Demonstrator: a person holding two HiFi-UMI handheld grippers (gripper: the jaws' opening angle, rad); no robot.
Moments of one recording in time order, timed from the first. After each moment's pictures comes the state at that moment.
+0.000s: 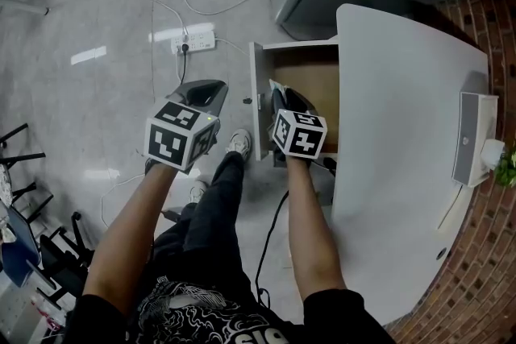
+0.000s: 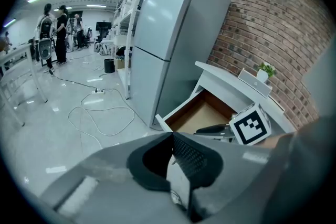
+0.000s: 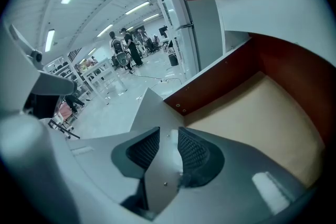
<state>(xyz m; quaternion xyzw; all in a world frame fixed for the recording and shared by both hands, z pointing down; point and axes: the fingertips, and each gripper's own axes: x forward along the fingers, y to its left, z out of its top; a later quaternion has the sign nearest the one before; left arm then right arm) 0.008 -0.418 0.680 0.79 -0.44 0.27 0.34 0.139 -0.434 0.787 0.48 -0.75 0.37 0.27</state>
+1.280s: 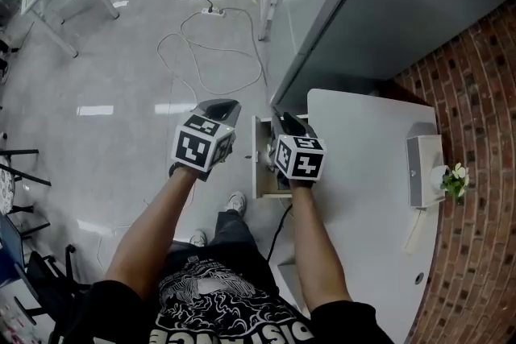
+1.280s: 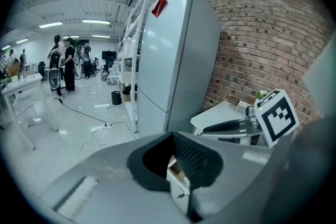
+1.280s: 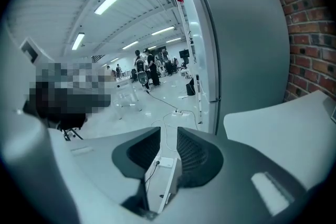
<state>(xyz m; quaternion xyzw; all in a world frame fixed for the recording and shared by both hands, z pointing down) -0.009 -0.469 0.497 0.81 -0.50 0.20 0.24 0.096 -0.492 0.545 0.45 -0.83 0.25 0.21</state>
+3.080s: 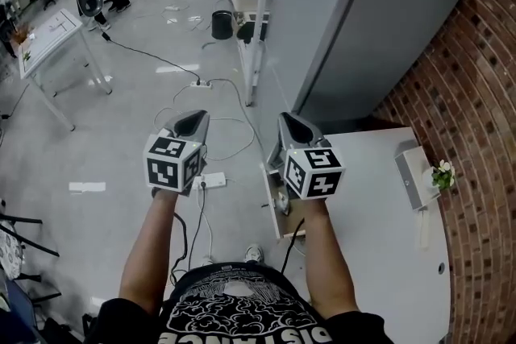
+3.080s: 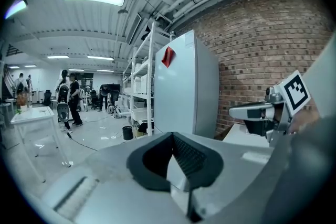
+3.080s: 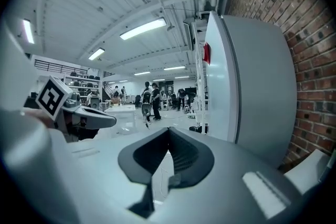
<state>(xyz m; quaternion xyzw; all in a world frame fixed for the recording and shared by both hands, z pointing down) -0.156 -0.483 0.328 0.82 -0.55 0.11 0.10 0.012 -0.495 0.308 0.48 -0.87 0.07 0.07</state>
